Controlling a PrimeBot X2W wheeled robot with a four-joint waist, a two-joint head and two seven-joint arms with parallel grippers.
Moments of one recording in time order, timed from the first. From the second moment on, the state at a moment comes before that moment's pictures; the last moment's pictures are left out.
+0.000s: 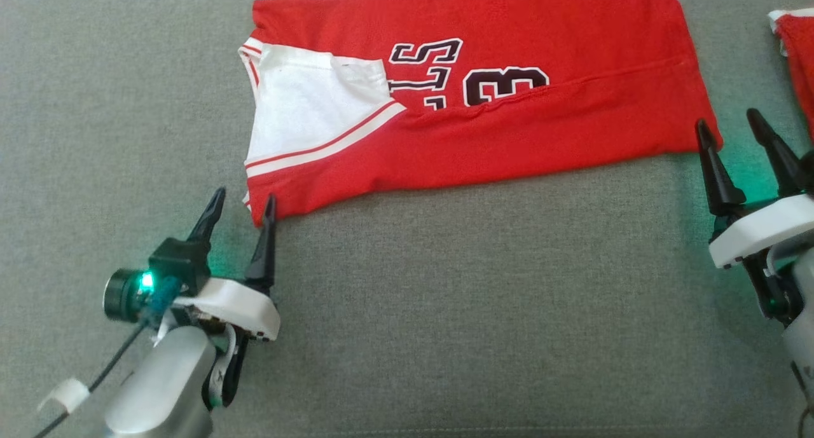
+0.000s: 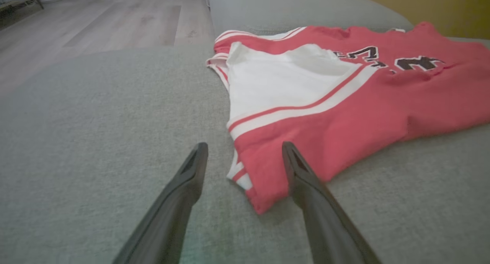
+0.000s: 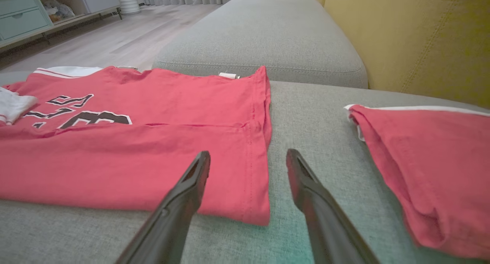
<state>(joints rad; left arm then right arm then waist) -0.39 0.34 -0.60 0.41 -0.56 0.17 -0.19 -0.45 -0.47 0.32 0.56 0.47 0.12 -0.23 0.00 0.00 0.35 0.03</state>
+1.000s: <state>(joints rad) -0.37 0.38 -0.64 0.38 -0.60 0.12 -0.09 -0.53 -0.40 0.36 0.76 0.59 0.12 -0.07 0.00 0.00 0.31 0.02</state>
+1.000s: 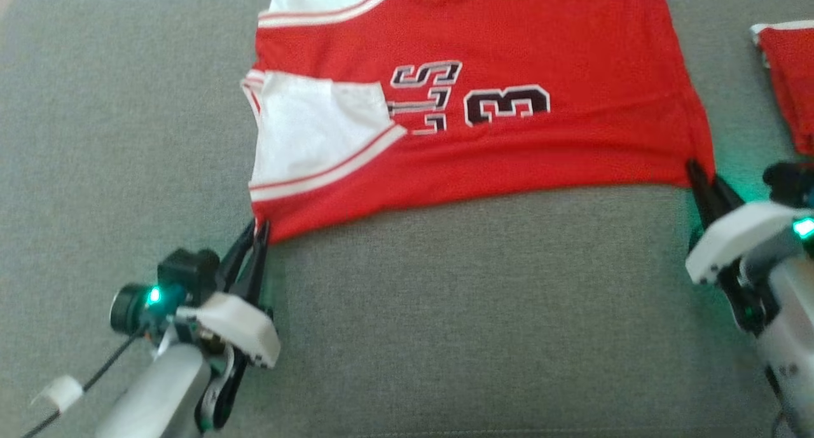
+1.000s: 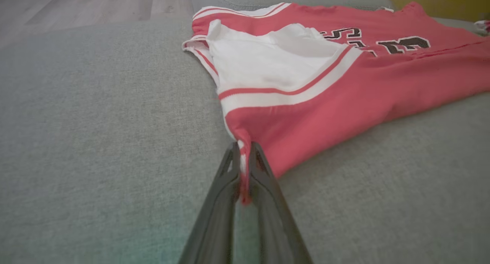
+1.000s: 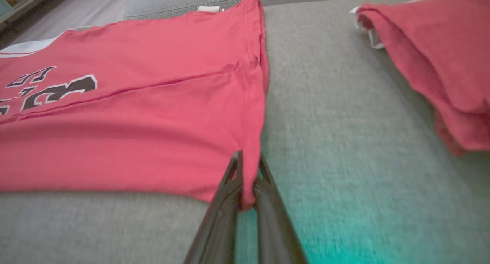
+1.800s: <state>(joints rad) -0.04 0.53 -0.66 -0.02 -0.65 0.22 0.05 0.00 -0.49 0.15 0.30 0.60 0.12 0.10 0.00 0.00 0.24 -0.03</state>
